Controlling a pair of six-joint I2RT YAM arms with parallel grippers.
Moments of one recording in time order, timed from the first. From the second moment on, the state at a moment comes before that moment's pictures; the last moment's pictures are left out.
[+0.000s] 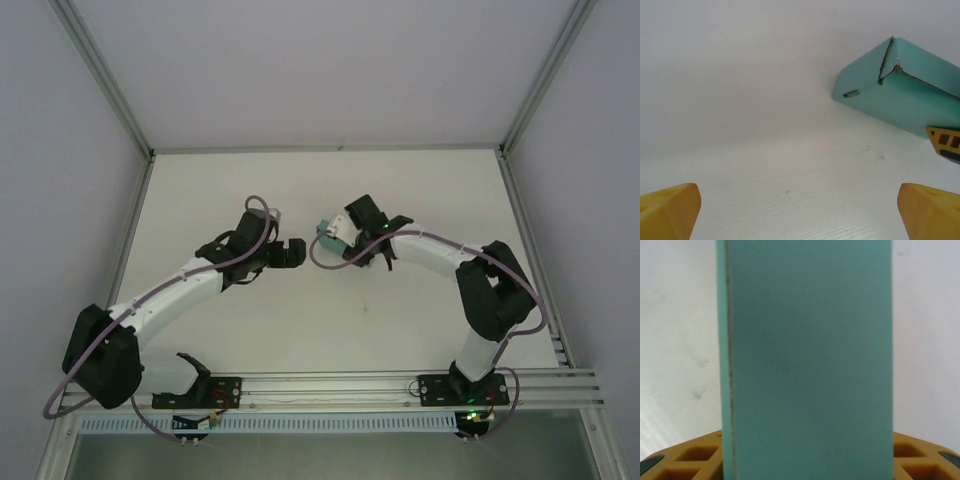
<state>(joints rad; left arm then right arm) -0.57 1.29 0.89 -0.43 -0.10 -0.48 0.66 1.73 1.14 -0.43 0.13 -0.55</state>
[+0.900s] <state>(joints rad) -0.52 1.09 0.79 -0.53 -0.15 -0.61 0.99 1.61 1.05 -0.54 0.38 -0.07</state>
